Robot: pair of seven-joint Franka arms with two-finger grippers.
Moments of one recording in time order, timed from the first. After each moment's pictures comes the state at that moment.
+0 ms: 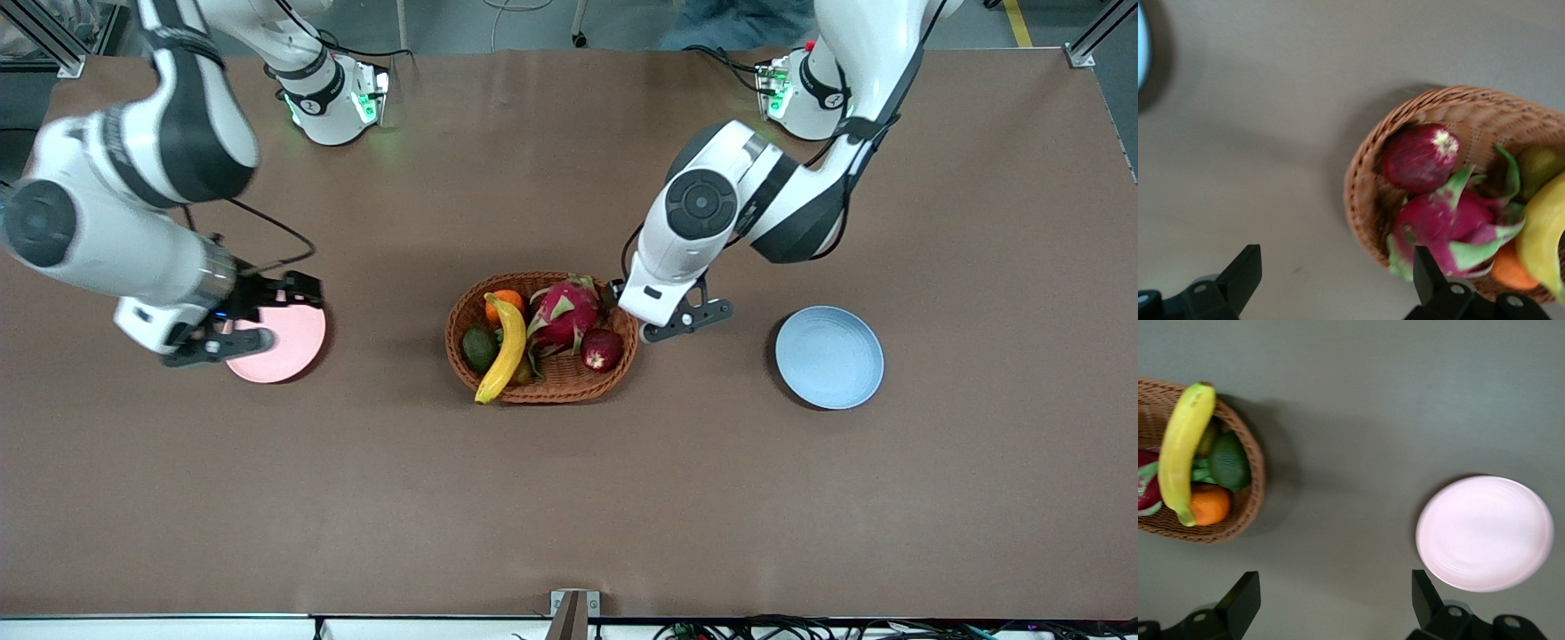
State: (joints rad) left arm -0.37 0.50 -0.33 -1.58 0.03 1.99 -1.04; right arm 0.20 0.25 0.04 -1.69 0.12 1.80 0.00
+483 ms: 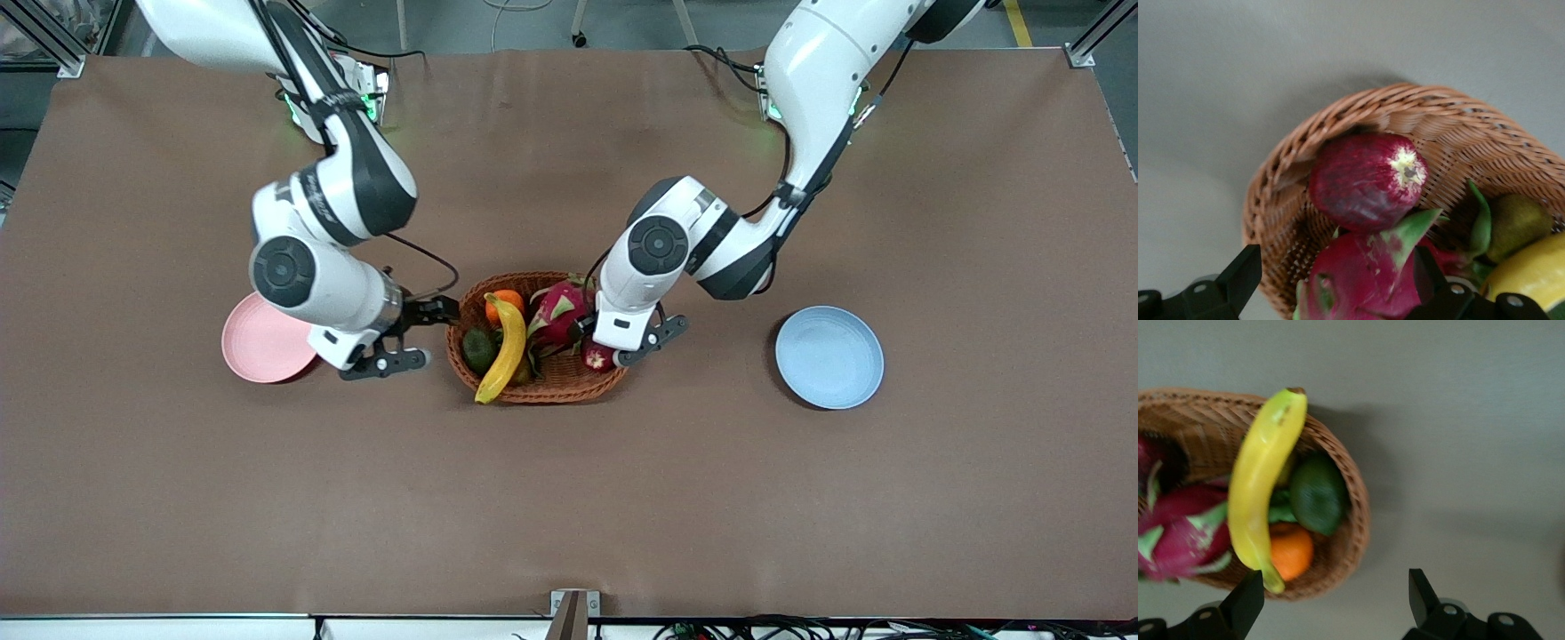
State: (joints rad) left arm -0.43 0.67 -0.33 -1.57 0.03 2.25 -1.30; right arm 0.39 0.43 0.04 -1.68 0.24 2.02 0.22
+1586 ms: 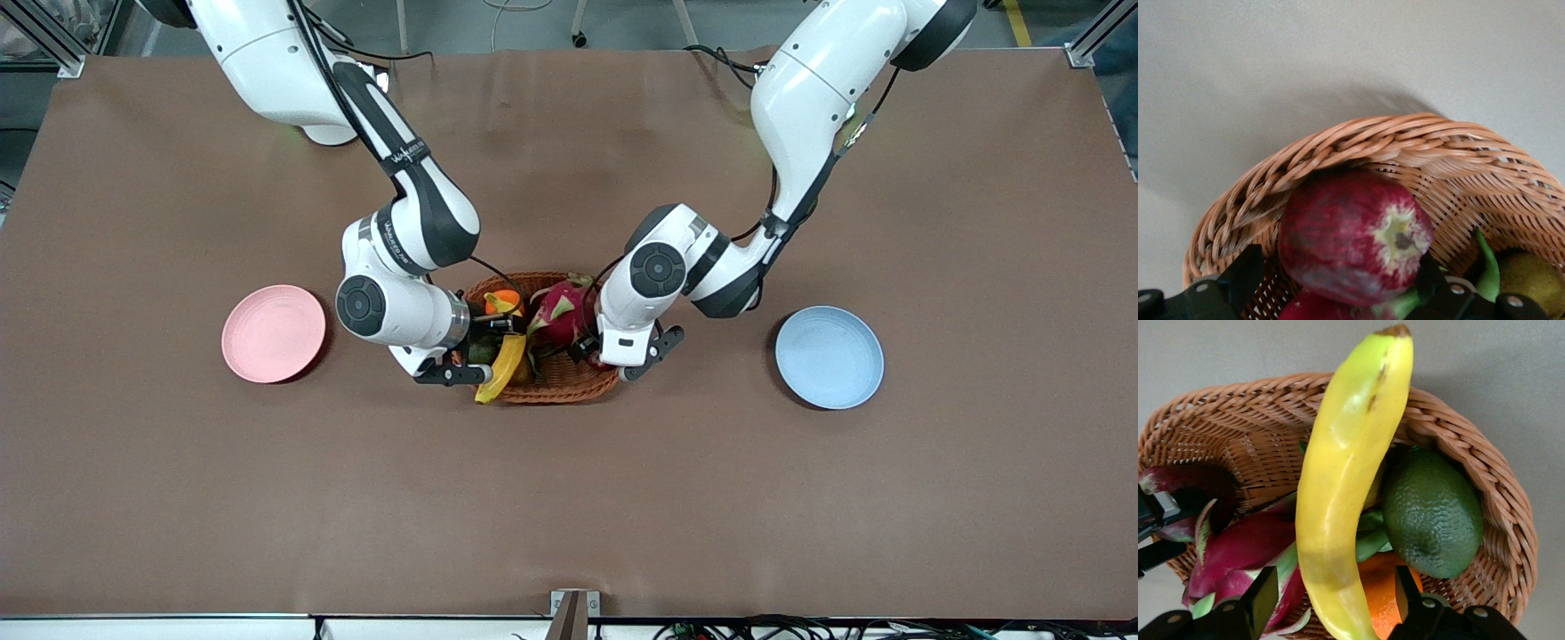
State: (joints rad) left arm -0.43 0.76 -0.32 -1.57 0.03 2.37 -1.39; right arm 0.48 0.59 0.04 -1.66 0.48 2.16 0.27
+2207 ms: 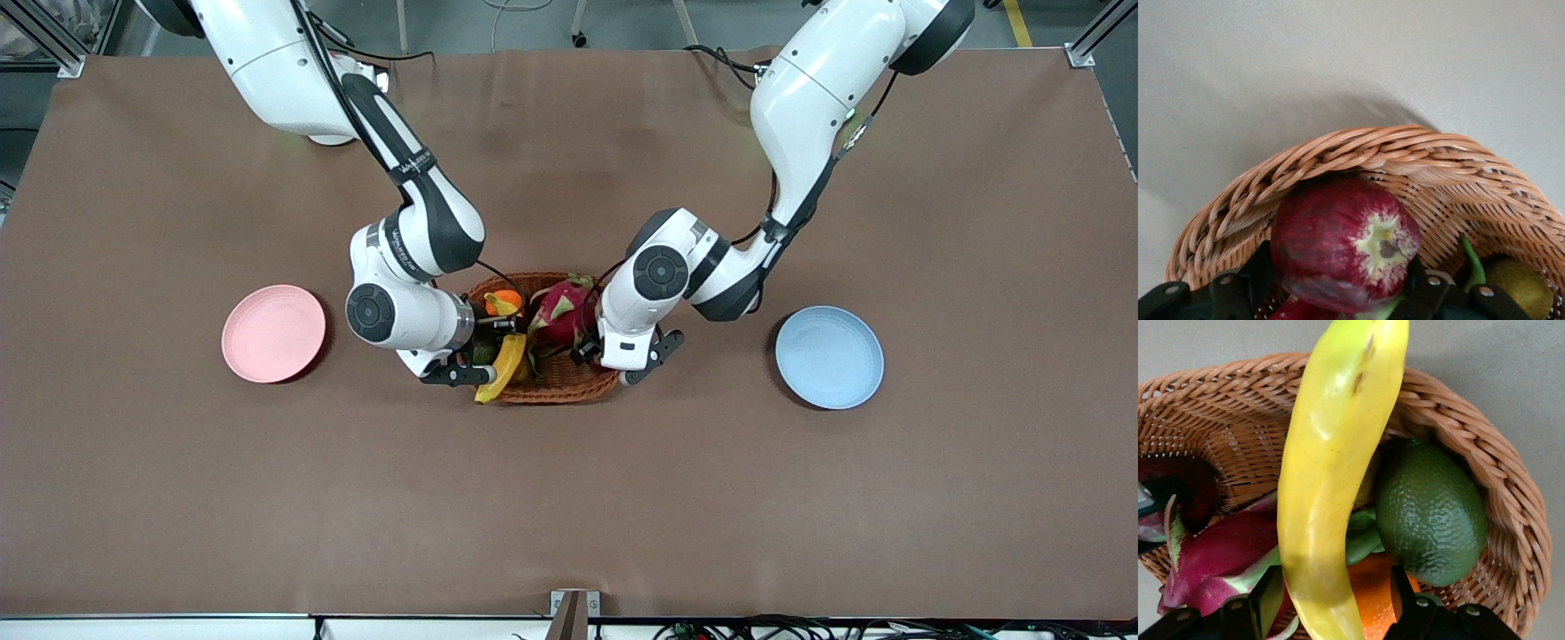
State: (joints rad) left arm -0.43 0.76 -0.32 -1.56 0.03 2.39 -1.39; right arm 0.48 0.61 0.04 -1.66 0.49 2.16 0.27
